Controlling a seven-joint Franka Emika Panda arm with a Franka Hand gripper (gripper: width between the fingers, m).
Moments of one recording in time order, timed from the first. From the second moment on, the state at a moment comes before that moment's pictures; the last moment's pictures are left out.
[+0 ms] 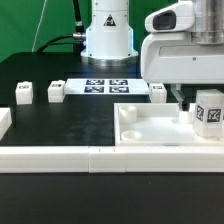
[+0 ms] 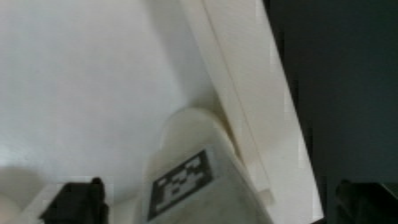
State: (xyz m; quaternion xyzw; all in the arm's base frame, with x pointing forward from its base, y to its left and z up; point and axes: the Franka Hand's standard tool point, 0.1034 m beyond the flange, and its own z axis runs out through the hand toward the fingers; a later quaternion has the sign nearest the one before) arm 0.623 0.127 0.066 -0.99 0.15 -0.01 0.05
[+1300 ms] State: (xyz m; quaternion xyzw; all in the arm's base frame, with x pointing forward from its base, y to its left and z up) arm 0.623 0.126 0.066 -0.99 0.11 -0.02 0.03
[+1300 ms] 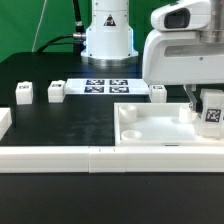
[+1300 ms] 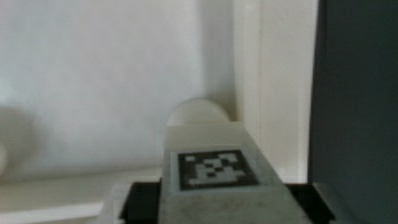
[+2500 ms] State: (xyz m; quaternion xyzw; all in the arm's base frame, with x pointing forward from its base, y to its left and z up) arm 0.623 0.129 0.064 -0.84 0.53 0.00 0.06
